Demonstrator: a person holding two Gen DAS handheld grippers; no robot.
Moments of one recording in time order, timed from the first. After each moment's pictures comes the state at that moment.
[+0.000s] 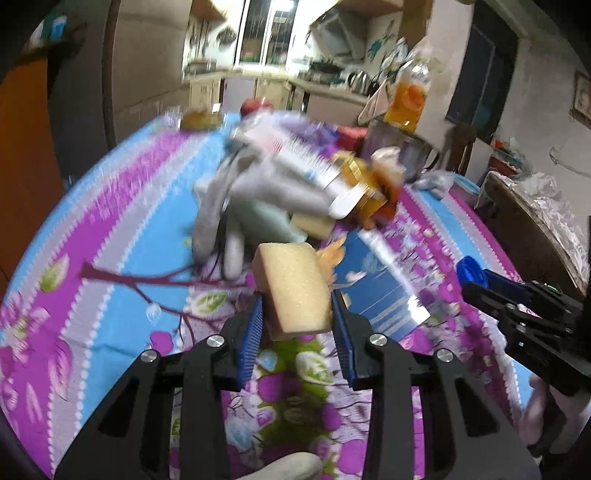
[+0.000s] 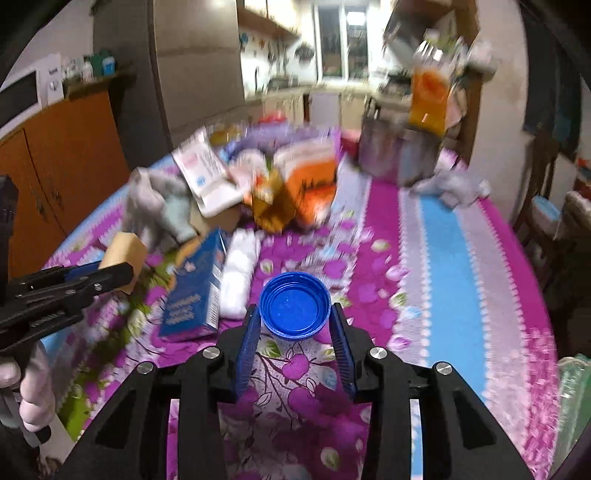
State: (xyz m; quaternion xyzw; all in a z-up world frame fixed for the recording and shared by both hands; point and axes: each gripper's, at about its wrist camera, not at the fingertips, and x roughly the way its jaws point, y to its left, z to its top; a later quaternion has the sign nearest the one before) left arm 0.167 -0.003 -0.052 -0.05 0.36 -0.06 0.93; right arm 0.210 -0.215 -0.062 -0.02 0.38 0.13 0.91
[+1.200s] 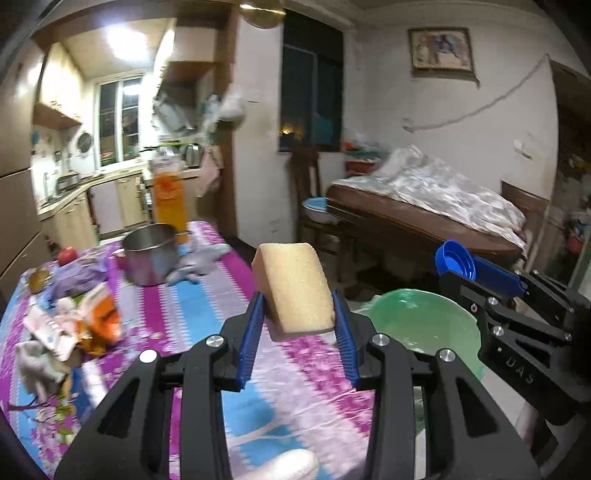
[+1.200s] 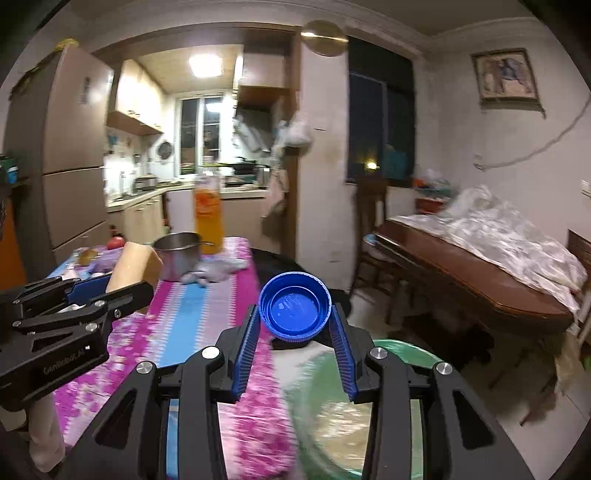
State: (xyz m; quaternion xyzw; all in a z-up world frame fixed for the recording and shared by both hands) left arm 0.092 -0.301 0.042 0.07 0.22 -0.31 0.92; right arm 0.026 -0.478 0.070 0.00 0.24 -0.16 0.96
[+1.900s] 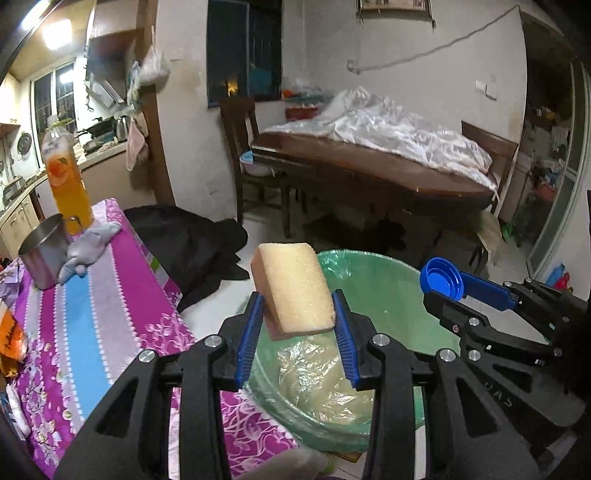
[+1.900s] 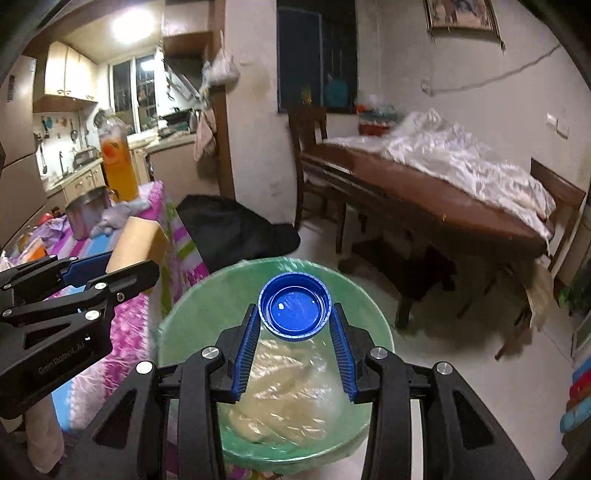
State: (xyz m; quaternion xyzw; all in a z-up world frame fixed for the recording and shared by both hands) left arm 0.106 -0.453 -0.023 0.13 0.30 -0.38 0.86; right arm 0.015 -0.612 -0.018 0.07 0.36 -0.24 0.90
